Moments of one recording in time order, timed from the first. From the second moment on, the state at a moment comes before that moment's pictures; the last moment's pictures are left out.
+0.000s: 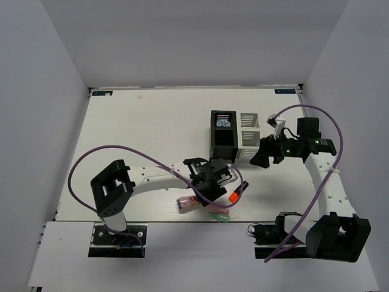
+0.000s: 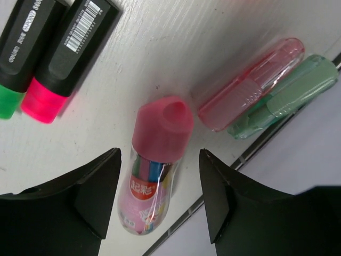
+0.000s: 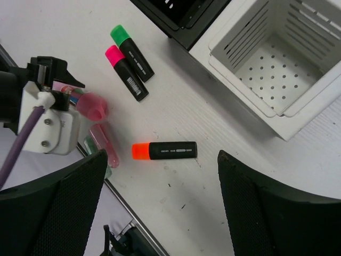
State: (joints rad) left arm -1.18 1.73 1.22 -0.73 -0.04 -0.07; right arm -0.04 1.12 0.98 -0.89 -0.82 -0.41
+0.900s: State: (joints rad) left arm -1.20 1.64 1.29 -0.75 -0.14 -0.14; right arm -0.18 1.08 0.93 -0.92 -1.02 -0.49
